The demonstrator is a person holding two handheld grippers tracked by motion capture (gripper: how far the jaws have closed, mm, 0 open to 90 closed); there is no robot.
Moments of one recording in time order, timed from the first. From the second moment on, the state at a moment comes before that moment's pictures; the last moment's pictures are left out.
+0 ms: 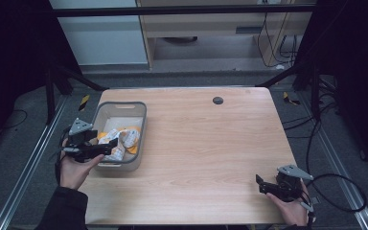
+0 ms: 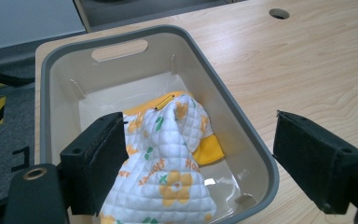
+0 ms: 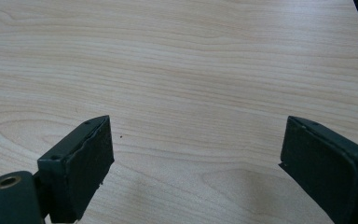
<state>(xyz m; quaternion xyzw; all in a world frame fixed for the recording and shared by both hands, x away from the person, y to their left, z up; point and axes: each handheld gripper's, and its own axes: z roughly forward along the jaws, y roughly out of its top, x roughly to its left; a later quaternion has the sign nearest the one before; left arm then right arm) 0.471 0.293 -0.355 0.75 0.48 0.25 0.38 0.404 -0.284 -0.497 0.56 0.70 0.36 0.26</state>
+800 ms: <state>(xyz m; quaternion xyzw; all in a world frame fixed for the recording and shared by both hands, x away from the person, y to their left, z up) 0.507 0.285 -0.355 0.79 0.48 0.23 0.32 0.405 -0.286 -0.498 0.56 0.70 0.36 0.26</state>
